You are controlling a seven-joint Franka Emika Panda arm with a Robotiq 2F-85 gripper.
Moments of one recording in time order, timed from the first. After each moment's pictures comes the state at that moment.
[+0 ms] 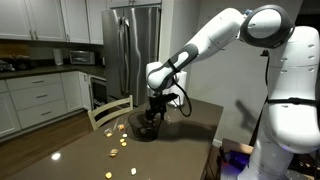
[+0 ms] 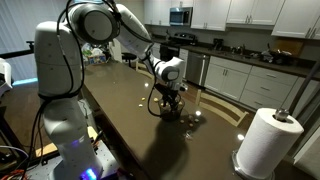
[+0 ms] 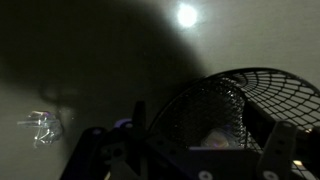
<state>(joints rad) -0.04 0.22 -0.07 -2.17 0.05 2.22 0.15</state>
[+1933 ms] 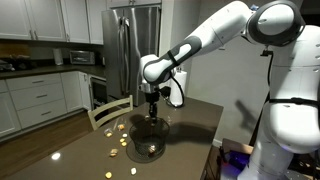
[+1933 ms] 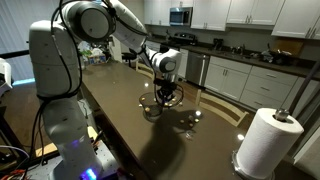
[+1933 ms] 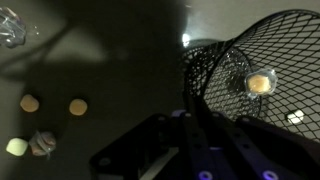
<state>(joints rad) -0.03 0.17 0.01 -2.11 0.03 2.08 -0.40</state>
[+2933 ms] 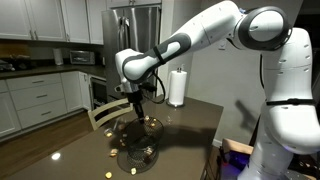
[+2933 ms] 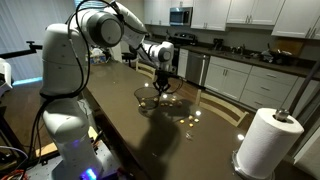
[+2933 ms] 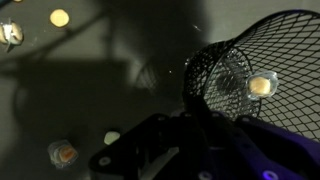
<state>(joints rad) 0.05 0.30 0.10 -1.86 -0.08 1.90 -0.60</state>
